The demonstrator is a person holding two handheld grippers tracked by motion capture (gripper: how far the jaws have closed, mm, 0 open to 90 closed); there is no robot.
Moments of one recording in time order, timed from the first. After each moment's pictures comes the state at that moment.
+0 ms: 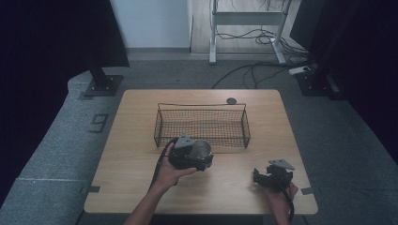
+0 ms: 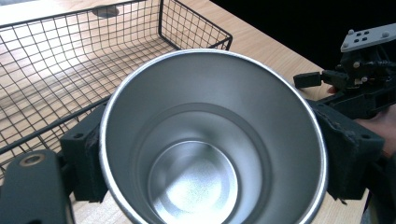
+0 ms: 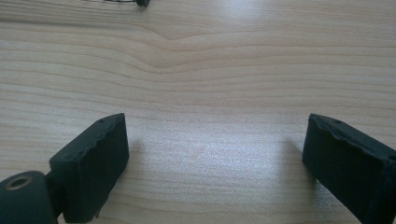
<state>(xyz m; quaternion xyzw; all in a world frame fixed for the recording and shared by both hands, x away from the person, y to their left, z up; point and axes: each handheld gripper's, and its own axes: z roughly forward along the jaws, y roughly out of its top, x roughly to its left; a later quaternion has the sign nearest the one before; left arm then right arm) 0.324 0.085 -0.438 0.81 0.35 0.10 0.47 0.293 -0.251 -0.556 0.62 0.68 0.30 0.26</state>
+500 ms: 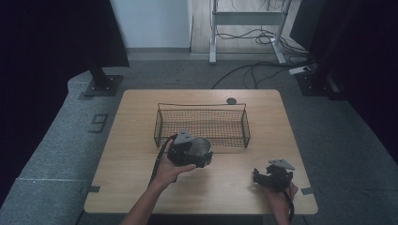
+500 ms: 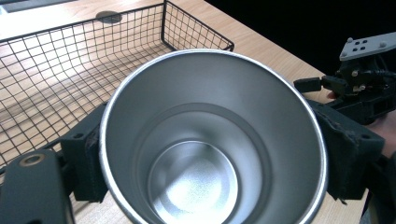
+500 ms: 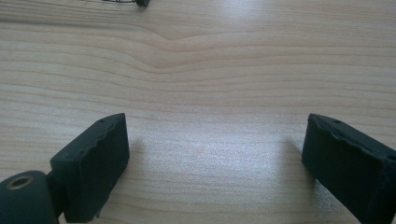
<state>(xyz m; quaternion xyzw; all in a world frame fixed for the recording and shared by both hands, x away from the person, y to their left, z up) 0.330 0.086 -0.428 0.81 0.35 0.10 0.46 0.293 -0.251 -0.556 0.62 0.68 0.30 0.26</state>
